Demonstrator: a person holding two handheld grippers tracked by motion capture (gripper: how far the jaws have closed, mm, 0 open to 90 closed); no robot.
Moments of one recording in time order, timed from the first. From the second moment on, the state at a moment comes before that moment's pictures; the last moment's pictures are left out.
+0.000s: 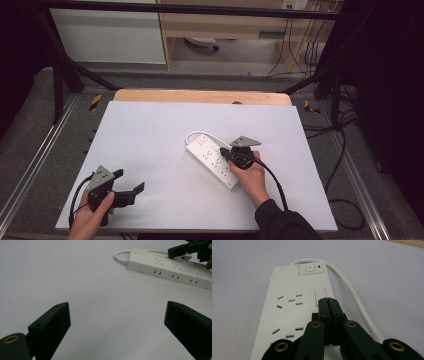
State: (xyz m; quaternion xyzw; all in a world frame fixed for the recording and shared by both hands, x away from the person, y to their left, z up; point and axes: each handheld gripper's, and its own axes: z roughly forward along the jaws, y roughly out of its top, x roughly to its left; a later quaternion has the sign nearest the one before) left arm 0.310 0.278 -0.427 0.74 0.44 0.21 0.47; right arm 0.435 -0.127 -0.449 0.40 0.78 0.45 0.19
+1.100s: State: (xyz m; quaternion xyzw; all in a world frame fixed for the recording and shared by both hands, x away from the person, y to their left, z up) left arm 0.311 0.279 -0.429 0.74 0.45 0.20 0.47; right arm 0.433 -0.138 -0.431 0.40 0.76 0.47 0.19
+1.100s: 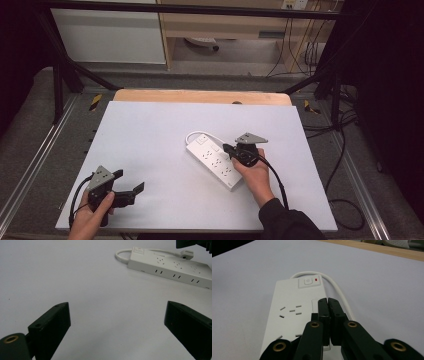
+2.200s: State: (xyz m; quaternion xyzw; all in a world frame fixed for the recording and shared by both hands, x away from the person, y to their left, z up) left arm 0.310 0.279 -0.429 0.74 0.45 0.21 0.46; right arm 0.434 -0.167 -0.408 0.45 0.72 0.50 0.17
